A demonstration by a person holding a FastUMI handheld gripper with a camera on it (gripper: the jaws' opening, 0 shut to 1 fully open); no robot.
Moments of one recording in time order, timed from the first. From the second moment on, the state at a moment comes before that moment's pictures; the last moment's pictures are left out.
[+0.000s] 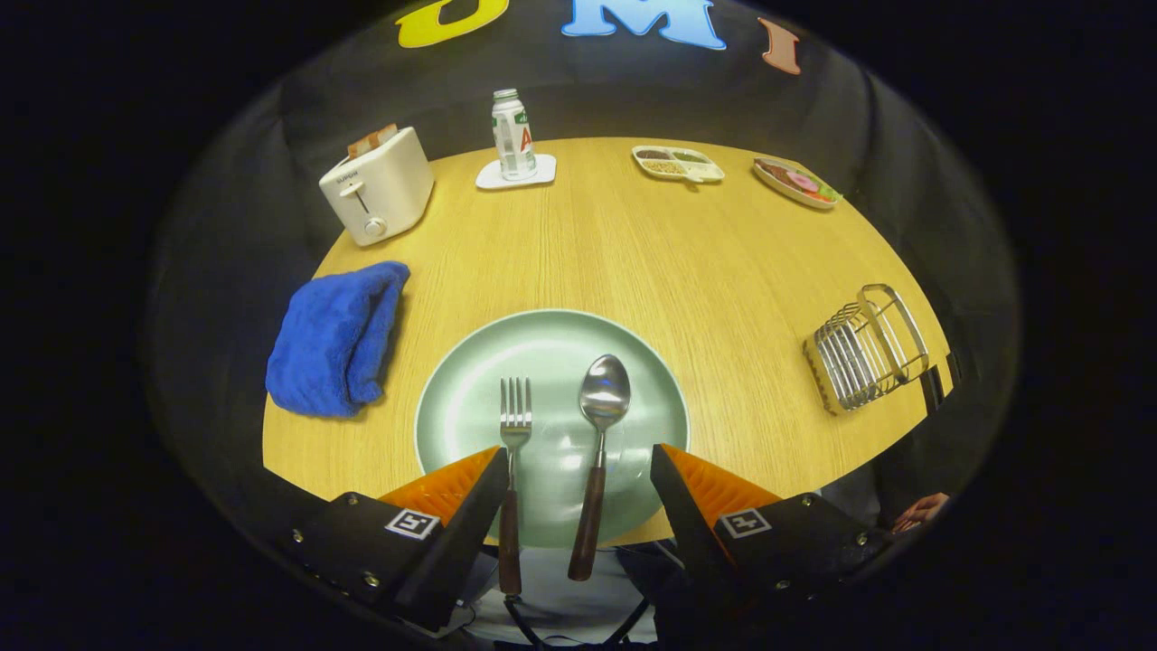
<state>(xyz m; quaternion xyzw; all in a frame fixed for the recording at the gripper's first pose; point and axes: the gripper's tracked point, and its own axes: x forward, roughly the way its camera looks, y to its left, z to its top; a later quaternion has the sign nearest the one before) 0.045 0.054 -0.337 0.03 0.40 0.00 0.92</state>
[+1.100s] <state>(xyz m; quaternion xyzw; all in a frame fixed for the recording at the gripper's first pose) 0.041 0.045 -0.381 0.00 0.46 0.03 0.89</state>
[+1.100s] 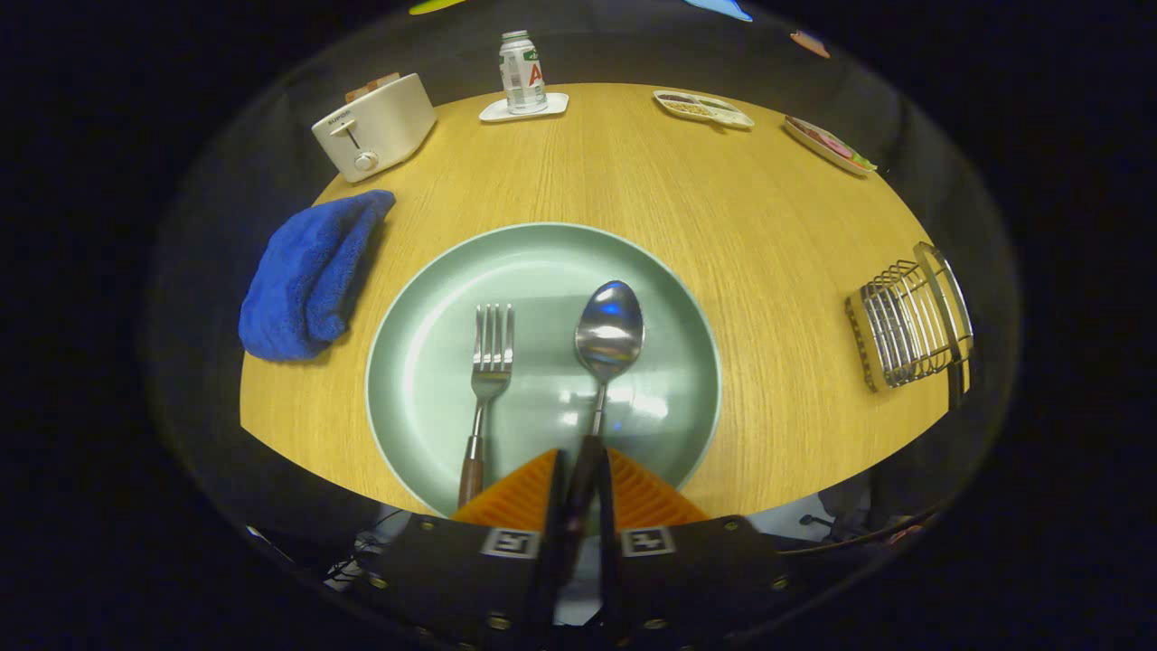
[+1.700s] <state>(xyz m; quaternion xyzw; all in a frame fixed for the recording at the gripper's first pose) 0.048 0.048 -0.366 -0.01 0.42 0.03 0.91</state>
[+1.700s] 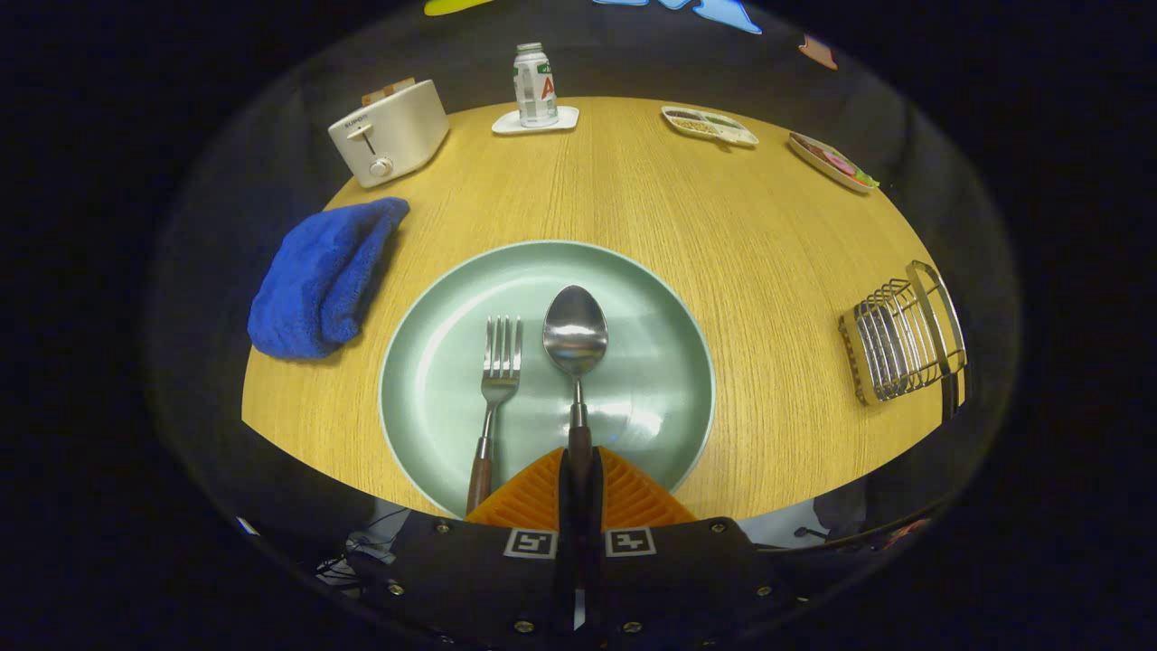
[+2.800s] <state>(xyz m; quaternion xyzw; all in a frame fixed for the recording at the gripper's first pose) 0.059 -0.086 -0.254 0.01 0.33 -0.13 0.94</state>
